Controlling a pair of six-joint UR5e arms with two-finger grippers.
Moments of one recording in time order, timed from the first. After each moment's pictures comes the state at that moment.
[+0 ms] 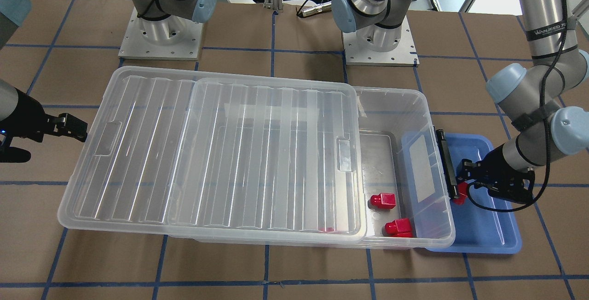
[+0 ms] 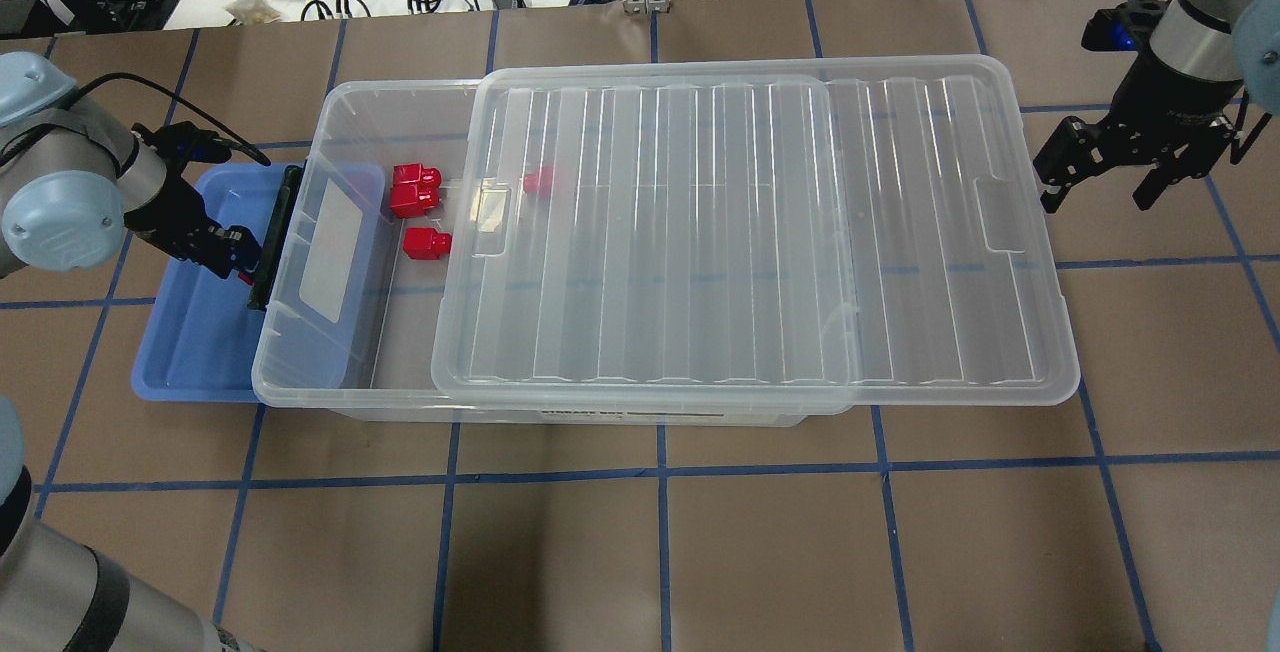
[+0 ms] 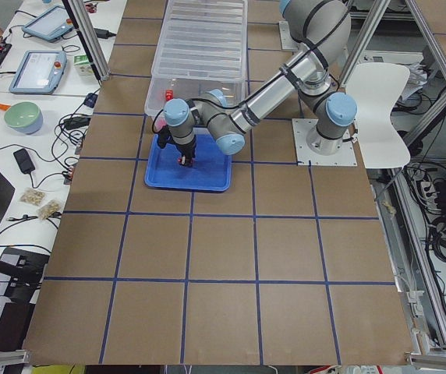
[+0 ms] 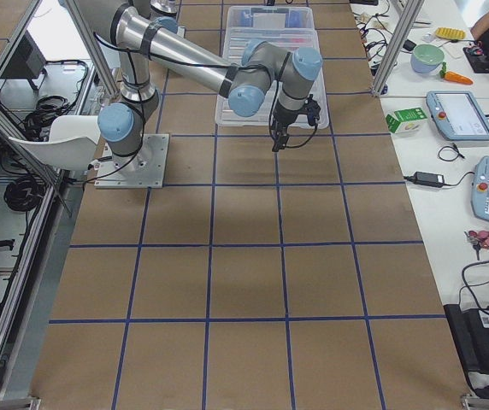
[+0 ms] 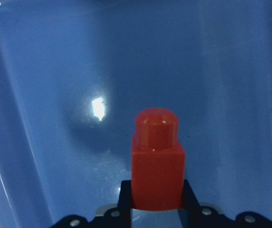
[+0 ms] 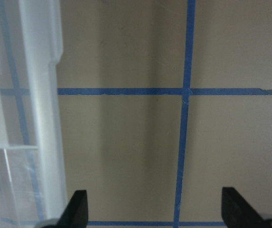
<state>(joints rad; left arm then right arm) -1.09 -1.99 -1.78 -1.03 1.54 0.70 1.24 -1.36 1.65 -1.69 -1.61 -0.34</state>
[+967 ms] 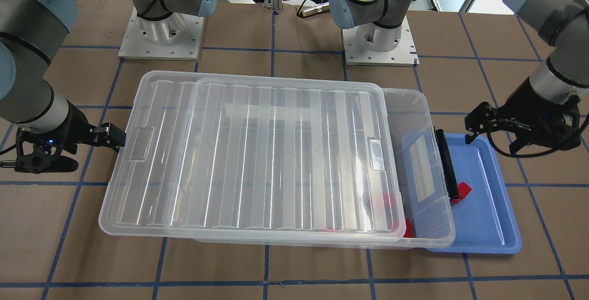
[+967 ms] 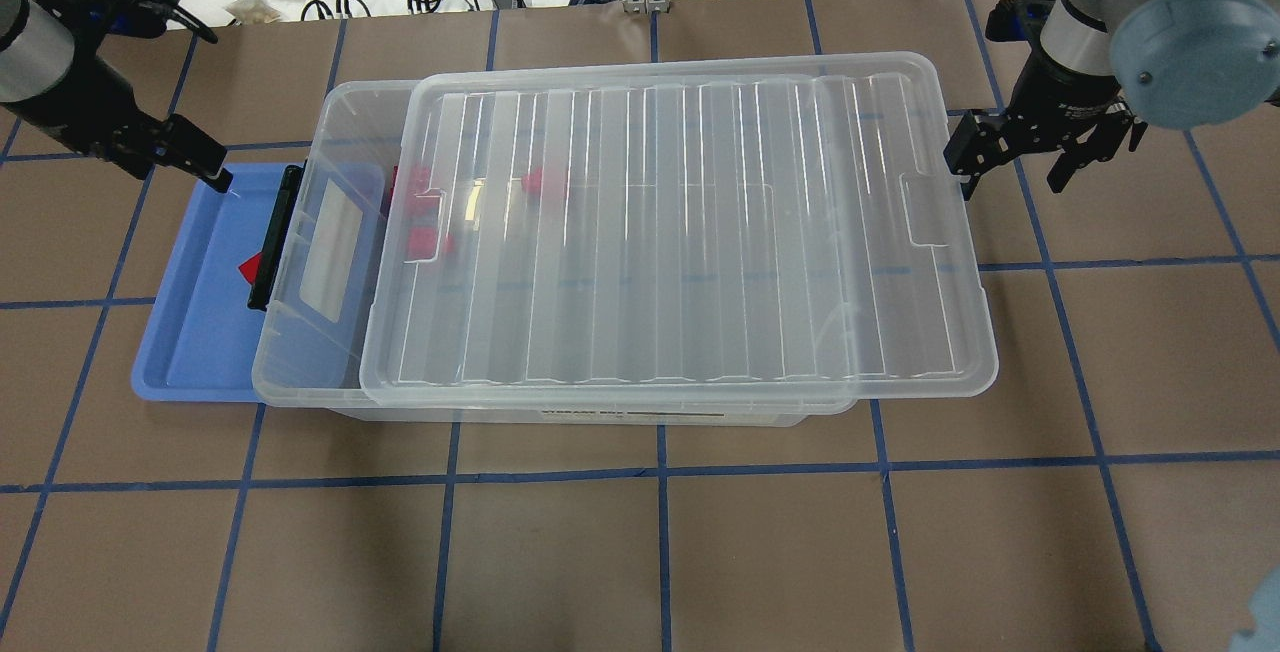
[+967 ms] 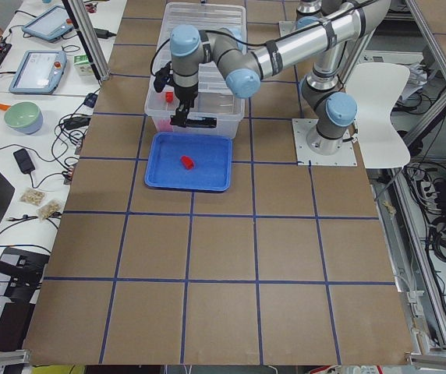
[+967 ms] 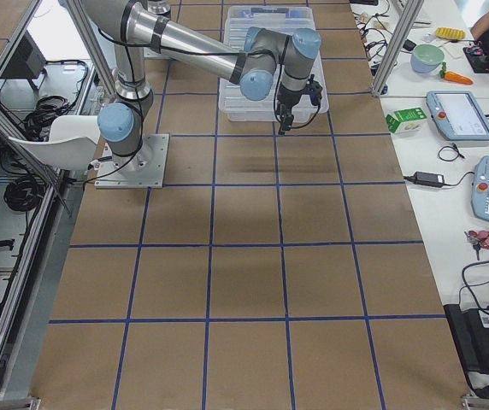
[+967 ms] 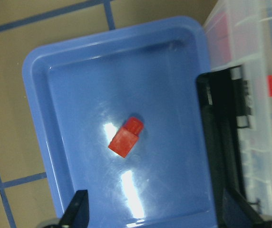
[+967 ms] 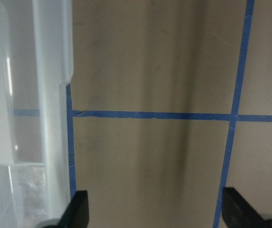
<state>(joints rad) -1.23 -1.67 -1.64 -1.34 1.52 0.57 1.39 -1.34 1.65 -1.77 -1.61 -0.22</state>
